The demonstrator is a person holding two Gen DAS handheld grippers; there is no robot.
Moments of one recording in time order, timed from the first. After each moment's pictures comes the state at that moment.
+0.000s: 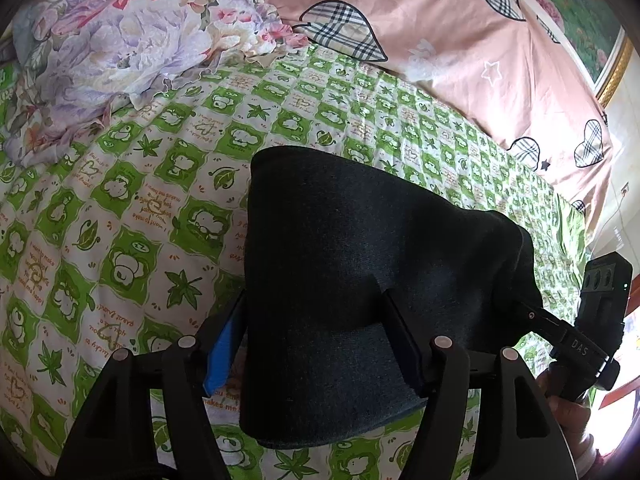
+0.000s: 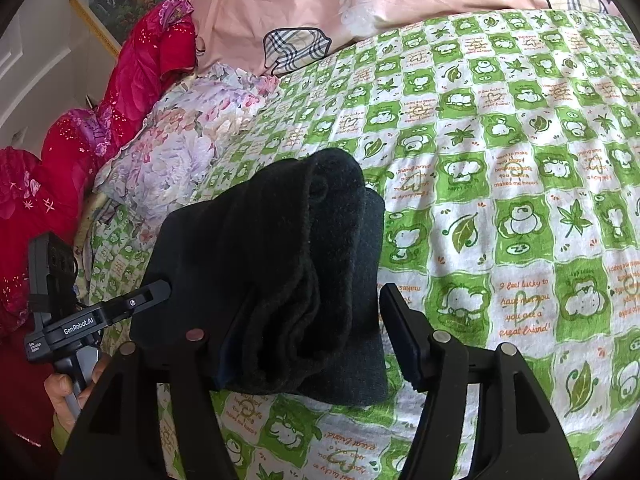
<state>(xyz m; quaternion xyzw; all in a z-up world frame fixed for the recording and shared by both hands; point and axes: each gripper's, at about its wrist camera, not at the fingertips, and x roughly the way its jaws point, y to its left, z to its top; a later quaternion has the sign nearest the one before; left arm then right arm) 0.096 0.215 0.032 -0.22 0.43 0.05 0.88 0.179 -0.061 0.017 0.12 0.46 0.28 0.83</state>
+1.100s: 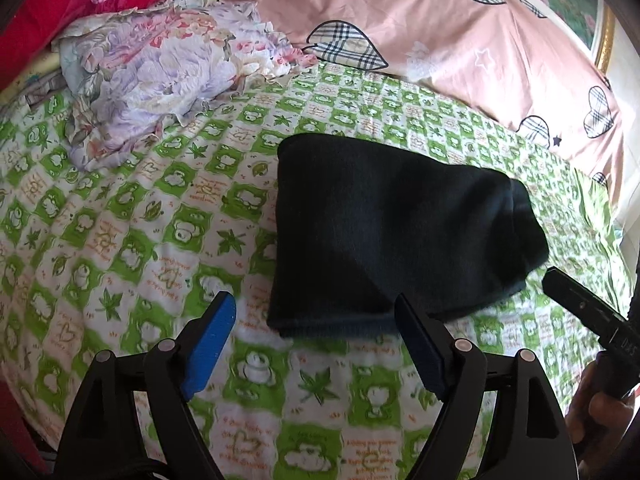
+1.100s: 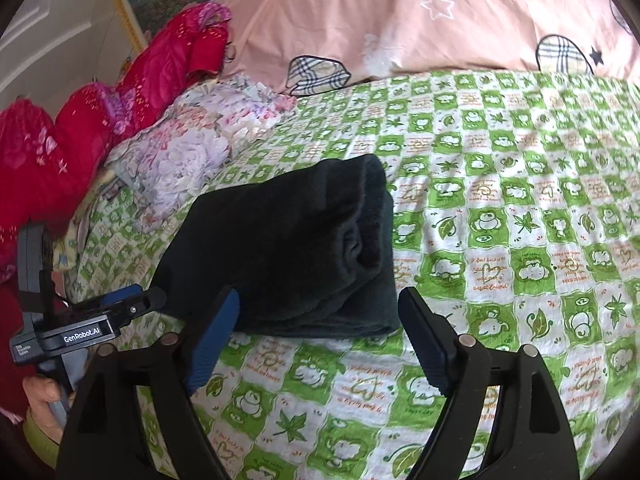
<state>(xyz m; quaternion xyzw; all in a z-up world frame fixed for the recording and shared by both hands) 0.026 0.179 0.047 -0.14 0.41 0.11 0.90 0.106 -0.051 0.053 0.04 0.40 0.26 0.88</state>
